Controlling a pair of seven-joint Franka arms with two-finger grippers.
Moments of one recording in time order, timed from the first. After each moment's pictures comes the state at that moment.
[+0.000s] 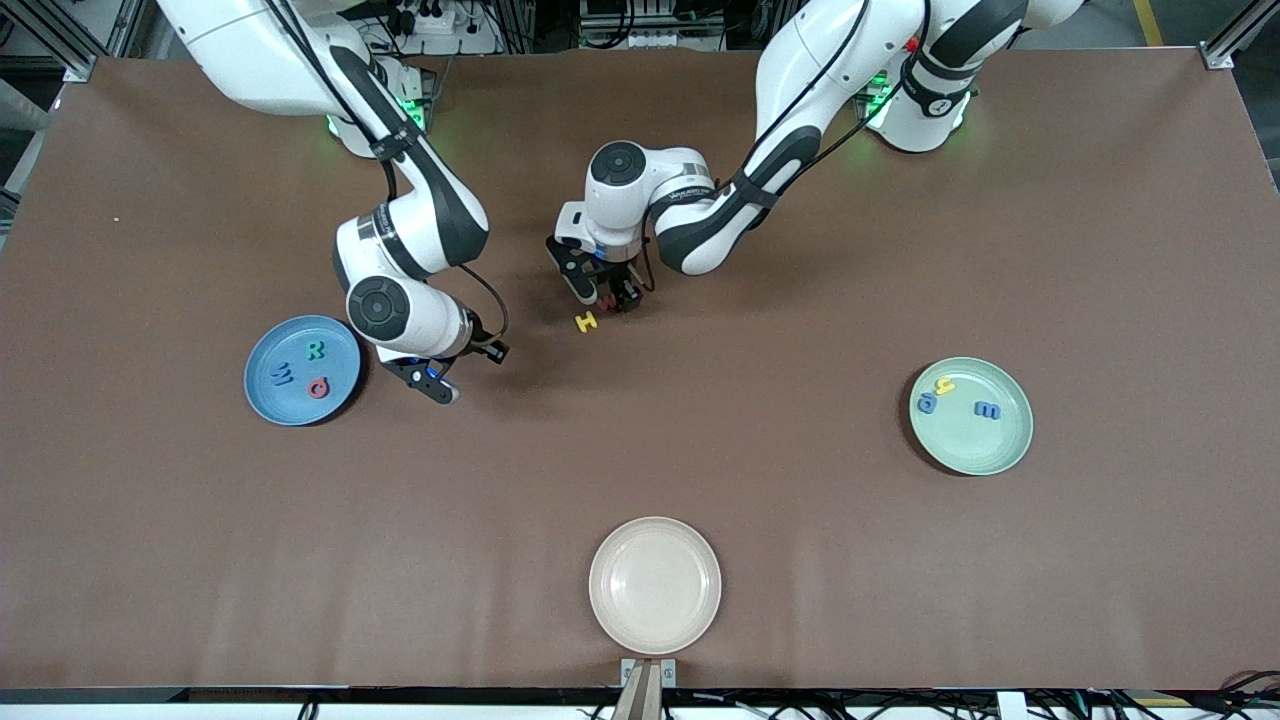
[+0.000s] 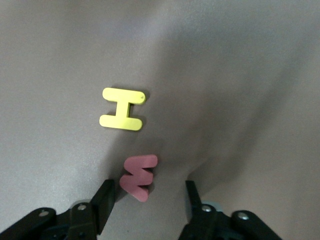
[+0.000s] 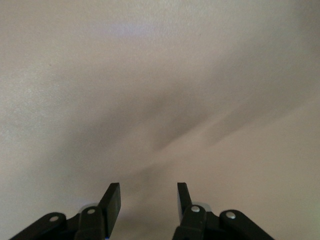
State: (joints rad) left arm -0.61 0.79 -0.45 -1.73 0.51 2.52 -0.34; right arm 0.26 0.43 0.20 -2.00 0.12 2.23 0.97
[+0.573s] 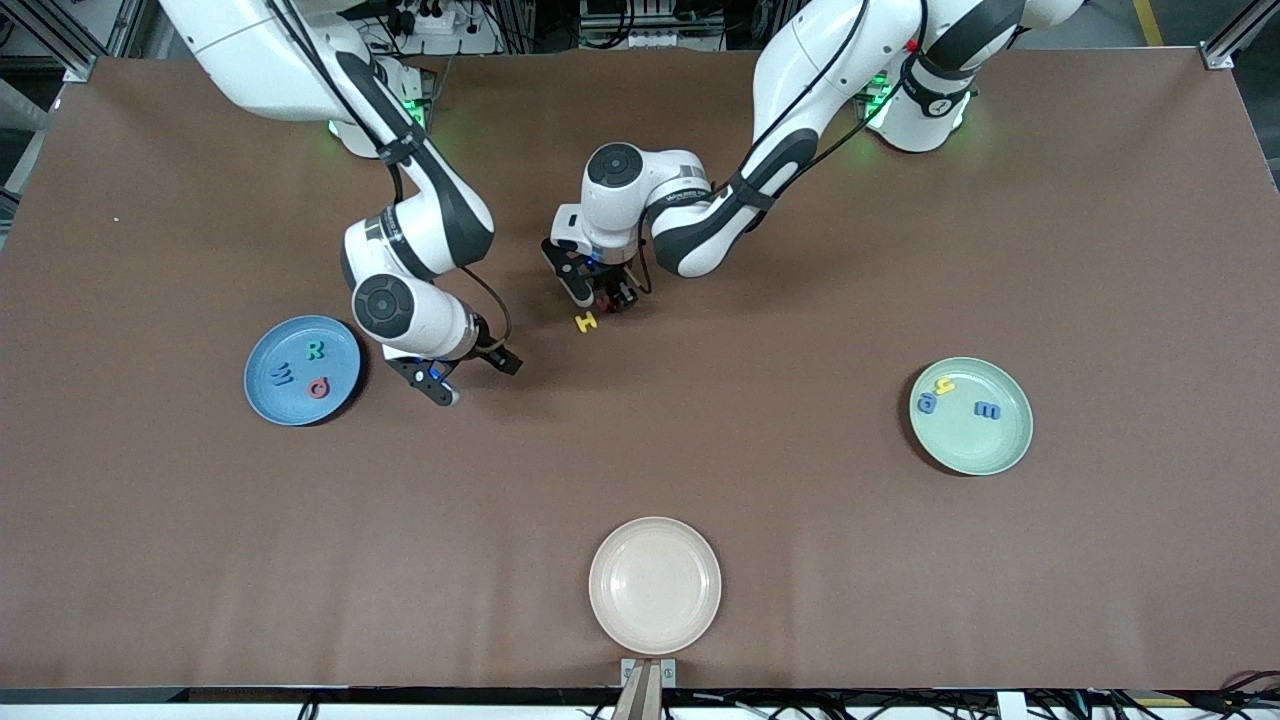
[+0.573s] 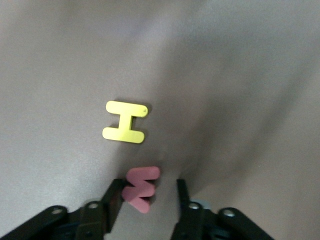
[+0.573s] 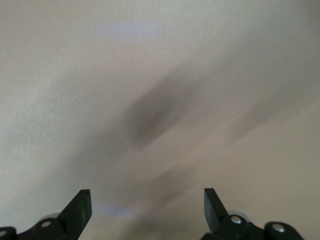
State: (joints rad) left arm -0.62 0.81 -0.45 -1.70 0.53 2.52 -0.36; right arm 0.24 0.45 0.21 -1.99 0.12 2.27 1.02
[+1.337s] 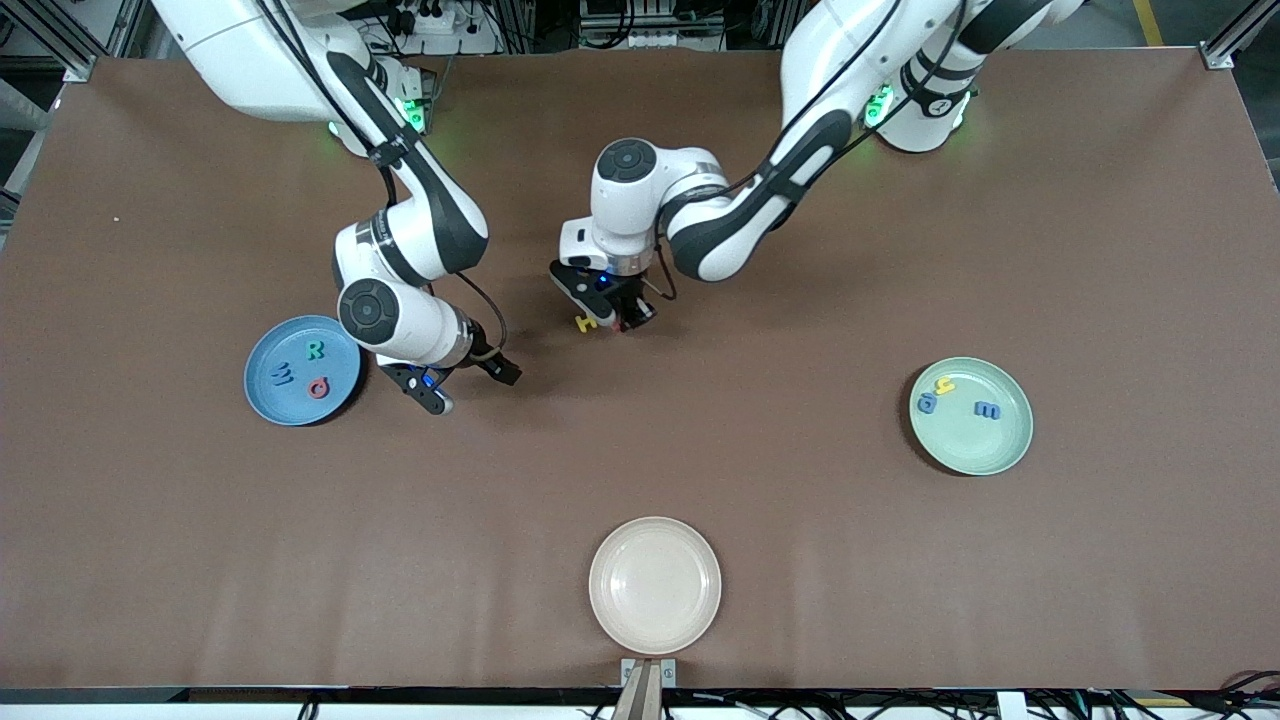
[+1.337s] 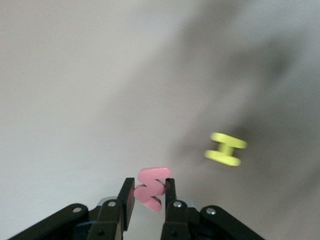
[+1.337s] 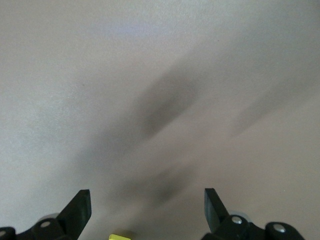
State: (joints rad) left arm -0.49 0.65 -0.47 -1.71 0.58 2.40 -0.51; right arm 0.24 0.45 0.21 -1.96 0.16 2.26 1.03
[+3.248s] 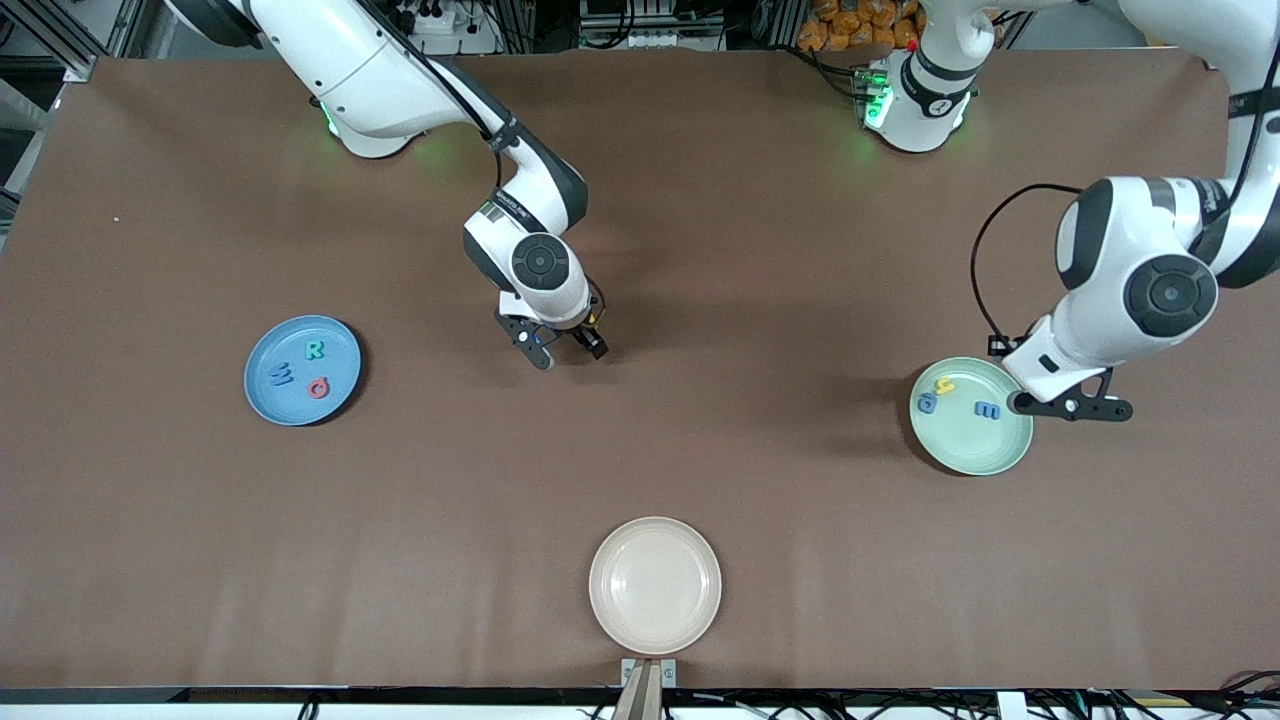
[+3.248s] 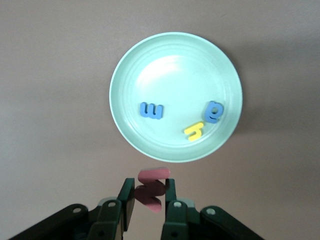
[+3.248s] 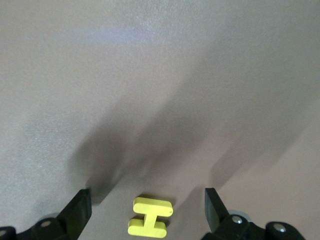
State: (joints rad) left arm -0.09 0.28 0.02 -1.89 0.17 1.99 -0.01; right arm 0.42 0.63 0.31 -1.90 -0.12 2.39 1.65
